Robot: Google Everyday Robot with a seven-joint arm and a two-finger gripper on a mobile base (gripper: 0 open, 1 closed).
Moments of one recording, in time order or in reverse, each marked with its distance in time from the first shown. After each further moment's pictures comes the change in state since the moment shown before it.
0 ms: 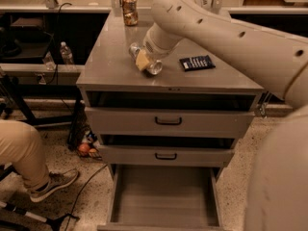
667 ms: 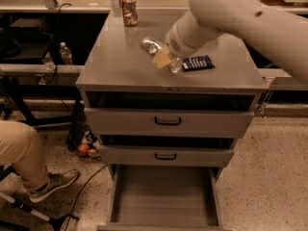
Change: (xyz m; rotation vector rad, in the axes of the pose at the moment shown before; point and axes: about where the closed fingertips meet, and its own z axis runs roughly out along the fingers) arm 0.036 -0.004 -0.086 -0.049 -0.080 -0.097
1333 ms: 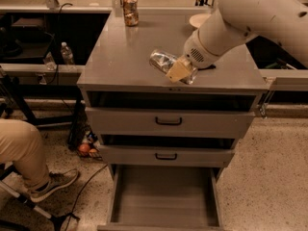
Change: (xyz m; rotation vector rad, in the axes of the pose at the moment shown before) arm 0.053 0.011 -0.039 -0.092 0.060 -0.122
